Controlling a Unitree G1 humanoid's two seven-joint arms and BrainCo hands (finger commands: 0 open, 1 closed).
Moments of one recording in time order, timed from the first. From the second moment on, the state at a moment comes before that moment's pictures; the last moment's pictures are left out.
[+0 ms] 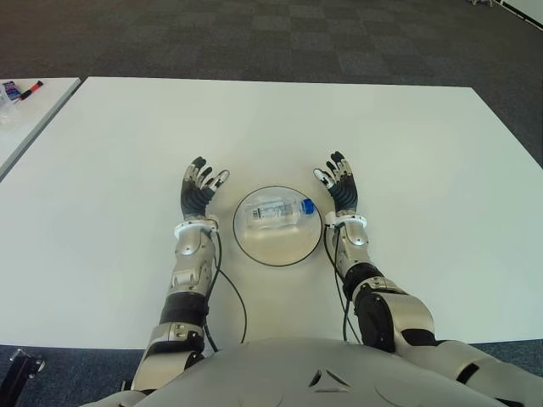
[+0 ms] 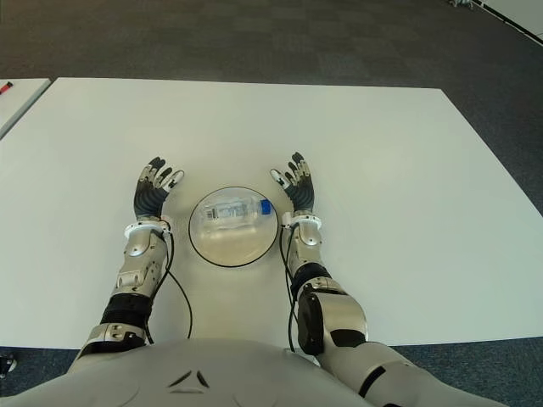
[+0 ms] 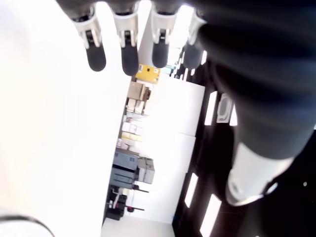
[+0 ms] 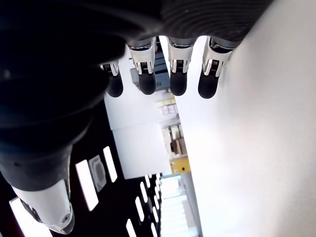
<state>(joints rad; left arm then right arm) -0.07 -0.06 0.11 0.39 -0.15 -0.21 0.14 -0.45 0.07 -0.22 1.16 0.10 -0.66 0.04</state>
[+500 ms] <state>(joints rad) -0.11 -0.06 0.11 0.46 -0.12 -0.16 0.17 -0.44 0.07 -0.22 1.16 0.10 -0.68 0.05</state>
